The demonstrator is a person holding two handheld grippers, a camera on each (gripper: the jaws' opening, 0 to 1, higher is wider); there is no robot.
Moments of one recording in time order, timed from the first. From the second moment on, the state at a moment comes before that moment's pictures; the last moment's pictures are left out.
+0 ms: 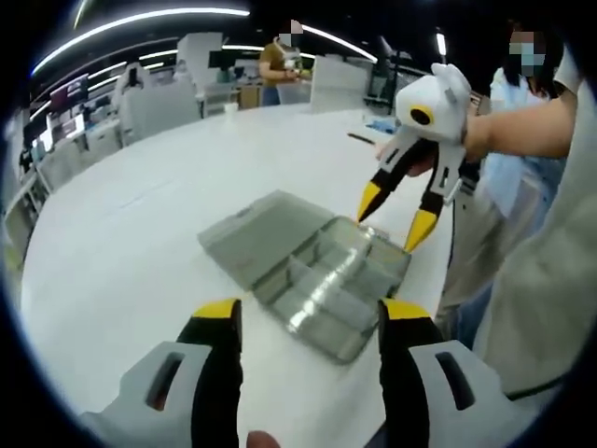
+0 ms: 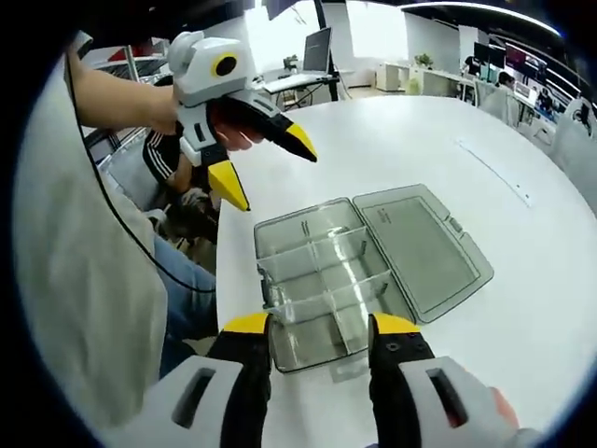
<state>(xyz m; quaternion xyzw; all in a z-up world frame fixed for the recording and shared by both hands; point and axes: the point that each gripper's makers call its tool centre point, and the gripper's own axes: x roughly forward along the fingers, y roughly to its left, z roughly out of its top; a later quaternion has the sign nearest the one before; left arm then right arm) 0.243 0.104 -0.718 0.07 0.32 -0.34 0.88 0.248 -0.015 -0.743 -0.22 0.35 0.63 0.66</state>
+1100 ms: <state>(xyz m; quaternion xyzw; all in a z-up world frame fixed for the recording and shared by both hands) 0.236 0.103 -0.710 0.10 0.33 -0.37 0.86 0.248 -0.033 -0.733 -0.16 0.33 0.60 0.71</state>
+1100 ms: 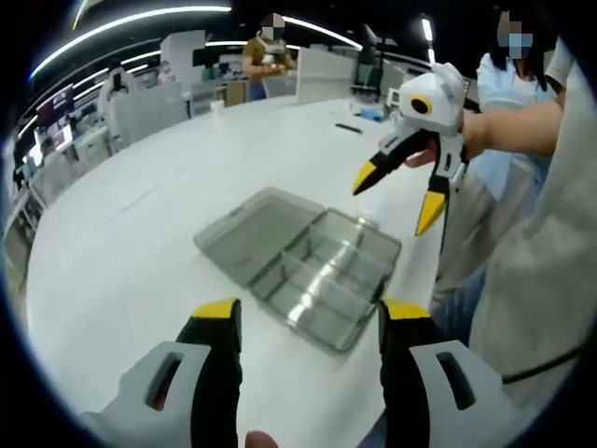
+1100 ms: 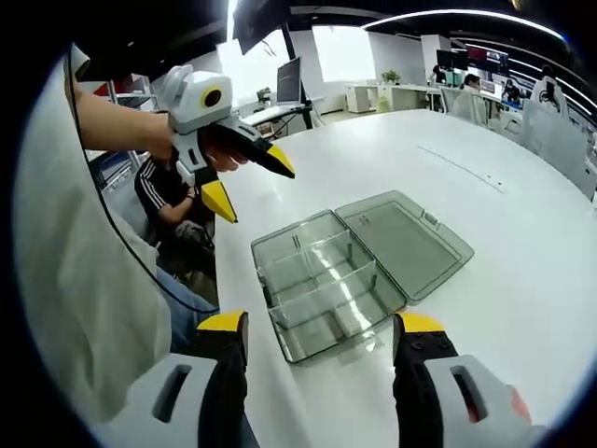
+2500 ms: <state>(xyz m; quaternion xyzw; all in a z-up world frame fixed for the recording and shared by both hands) 0.236 0.135 -0.704 0.16 0.34 -0.38 0.85 0.250 -0.048 -0.723 -0.15 0.31 0.58 0.73</state>
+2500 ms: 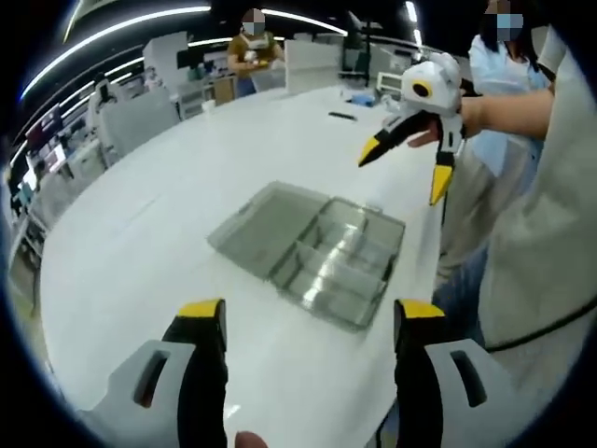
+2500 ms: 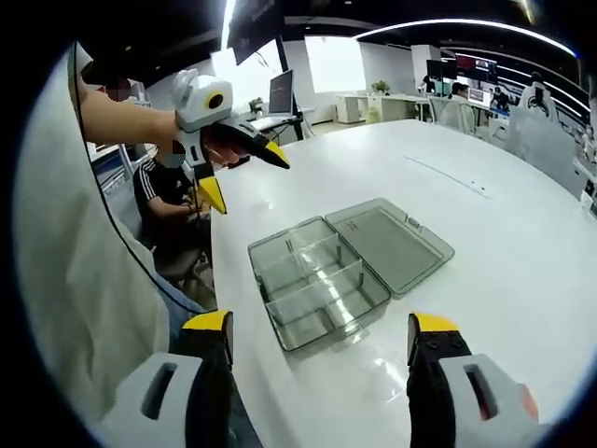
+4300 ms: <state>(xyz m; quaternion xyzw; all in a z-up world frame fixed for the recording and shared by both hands) 0.205 0.256 -0.779 0.29 0.44 -0.39 0.76 0.254 -0.036 -0.725 -0.18 0.33 0.59 0.72</state>
